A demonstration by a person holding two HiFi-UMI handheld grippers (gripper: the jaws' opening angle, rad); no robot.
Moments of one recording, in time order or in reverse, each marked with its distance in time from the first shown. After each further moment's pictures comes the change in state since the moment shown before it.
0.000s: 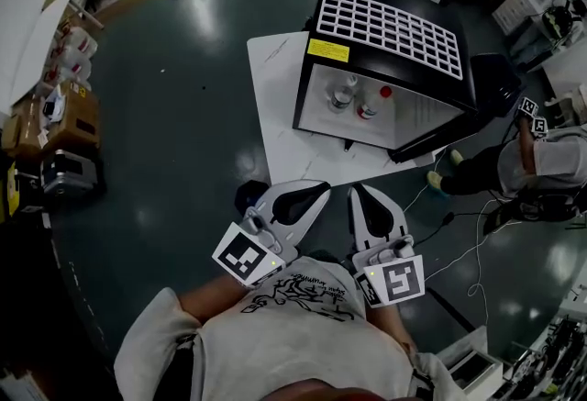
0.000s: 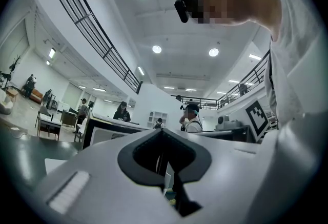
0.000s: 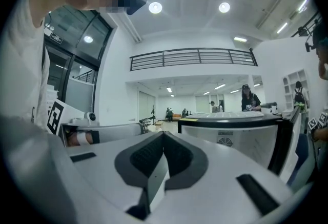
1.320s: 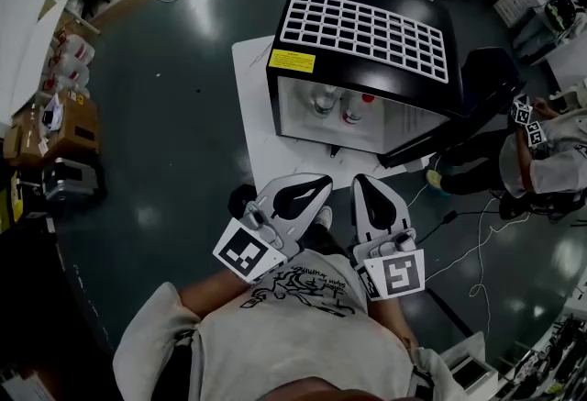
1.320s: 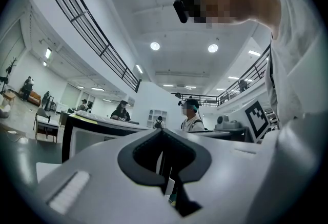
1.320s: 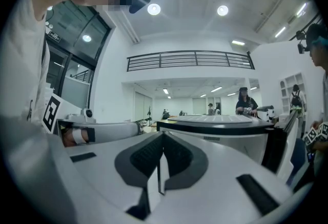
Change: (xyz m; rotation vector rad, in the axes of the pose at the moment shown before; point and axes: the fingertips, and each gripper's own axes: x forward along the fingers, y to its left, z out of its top) left arm 0.086 0.005 -0.013 0.045 0.012 -0.007; right arm 0.007 -0.090 -0.002 -0.017 -0.021 -0.035
